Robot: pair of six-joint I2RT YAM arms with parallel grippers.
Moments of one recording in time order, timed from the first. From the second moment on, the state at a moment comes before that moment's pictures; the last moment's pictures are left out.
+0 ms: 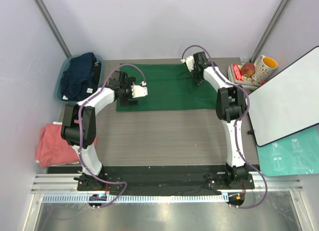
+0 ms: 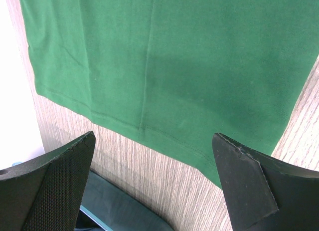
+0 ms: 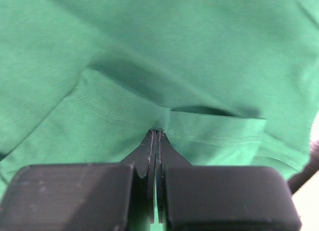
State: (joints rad) left arm -0.24 1.84 1.28 -0.33 0.20 1.26; right arm 0.21 2.44 2.12 -0.64 0.04 -0.50
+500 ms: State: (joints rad) left arm -0.24 1.84 1.28 -0.33 0.20 1.26; right arm 0.21 2.44 2.14 -0.57 0.14 -0.50
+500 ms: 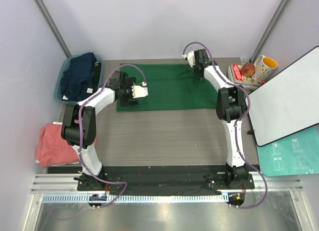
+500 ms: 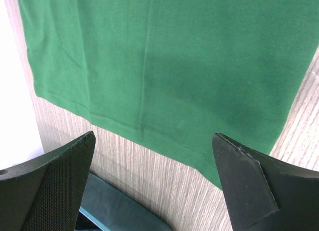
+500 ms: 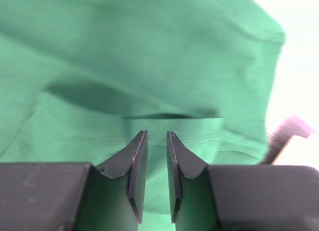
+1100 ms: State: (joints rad) left arm -0.24 1.72 1.08 -0.38 0.20 1.33; right arm 0.15 1.91 1.57 -0.64 -0.03 -0.77
